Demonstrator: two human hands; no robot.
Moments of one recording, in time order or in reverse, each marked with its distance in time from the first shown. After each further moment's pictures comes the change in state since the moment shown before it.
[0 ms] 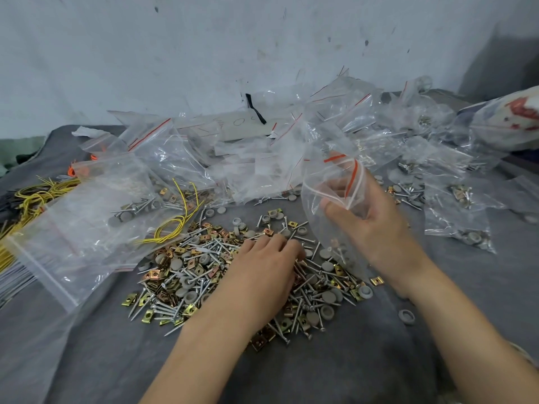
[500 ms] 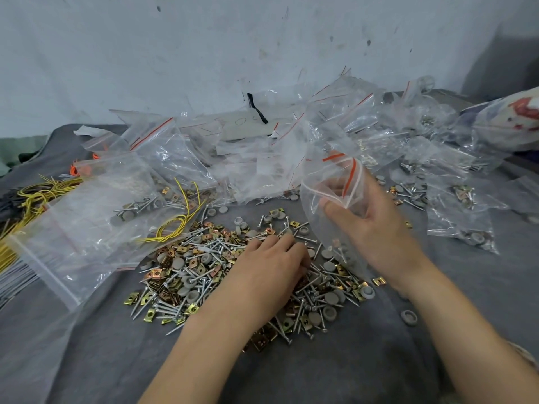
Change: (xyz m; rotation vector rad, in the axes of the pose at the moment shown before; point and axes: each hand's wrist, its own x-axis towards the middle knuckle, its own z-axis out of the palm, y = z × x) left_hand 0.004 -0.001 0.001 0.024 -0.001 0.075; right_hand 0.003 0.006 0.003 -0.023 0.005 -0.001
